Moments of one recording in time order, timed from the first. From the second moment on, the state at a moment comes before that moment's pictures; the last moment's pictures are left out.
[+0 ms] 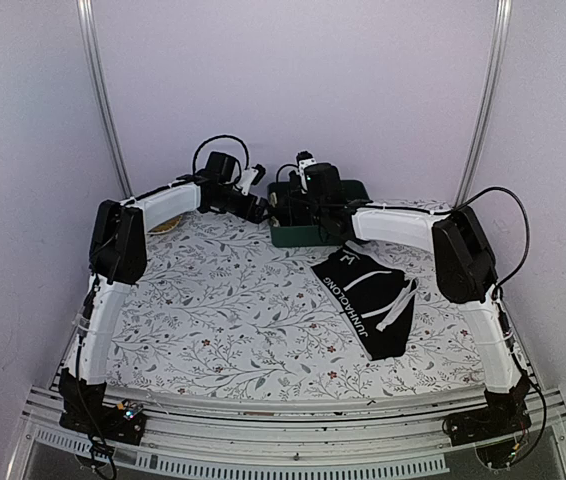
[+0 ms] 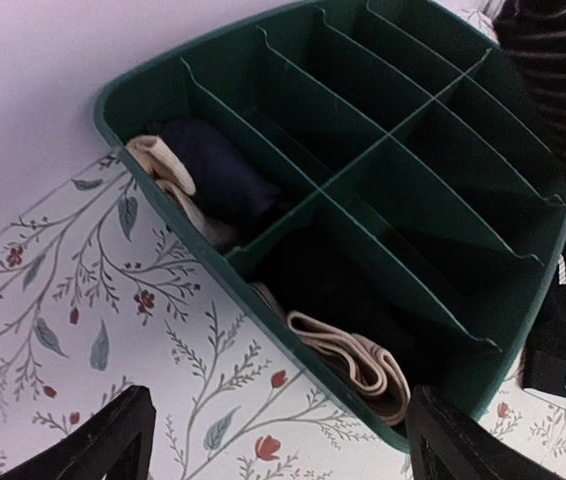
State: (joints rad) left arm -0.40 2.49 2.20 -0.43 0.30 0.11; right arm 0.70 2.33 1.93 0.11 0.44 0.05
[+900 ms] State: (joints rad) left arm -0.58 2.57 2.36 -0.55 0.08 0.47; right arm 0.70 2.10 1.64 0.26 0.59 0.10
